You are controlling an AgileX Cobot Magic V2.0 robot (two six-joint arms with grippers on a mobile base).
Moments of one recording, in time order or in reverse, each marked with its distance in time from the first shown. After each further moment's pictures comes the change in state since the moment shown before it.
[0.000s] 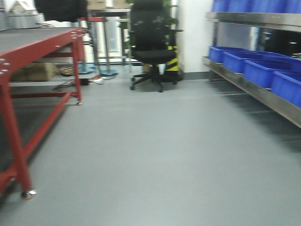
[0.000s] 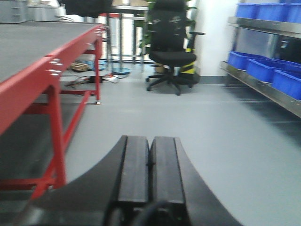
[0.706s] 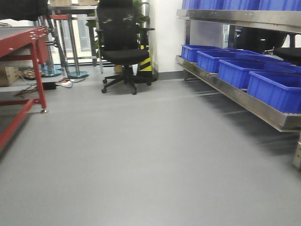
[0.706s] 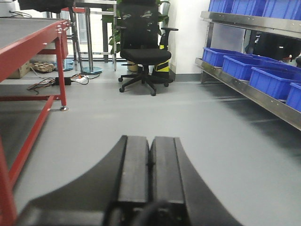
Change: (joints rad) left arm 0.000 0.000 0.000 0.000 0.002 0.000; right arm 0.000 -0.002 0.000 0.000 0.000 0.000
